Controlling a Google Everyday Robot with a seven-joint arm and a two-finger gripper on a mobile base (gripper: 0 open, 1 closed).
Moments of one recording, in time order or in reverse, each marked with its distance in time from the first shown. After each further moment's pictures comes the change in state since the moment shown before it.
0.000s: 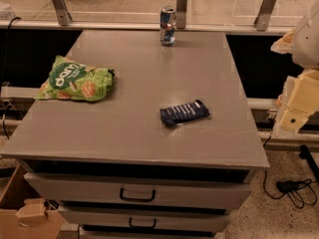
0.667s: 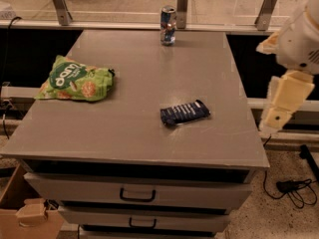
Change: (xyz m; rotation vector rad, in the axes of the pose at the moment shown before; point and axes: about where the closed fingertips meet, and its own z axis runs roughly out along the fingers) arm -0.015 -0.009 0.017 -0.005 -0.035 -0.041
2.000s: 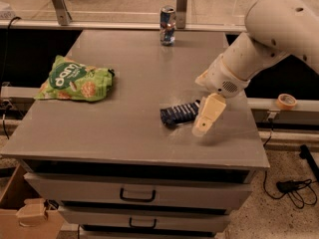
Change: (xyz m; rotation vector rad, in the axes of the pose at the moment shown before) arm -0.077 -0.027 0.165 -0.212 -0.255 0.014
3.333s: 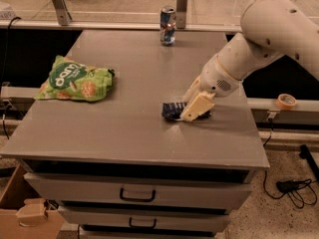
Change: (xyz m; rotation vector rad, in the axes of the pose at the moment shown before) arm -0.011 -0.002 0.011 -0.048 -0.061 0.035
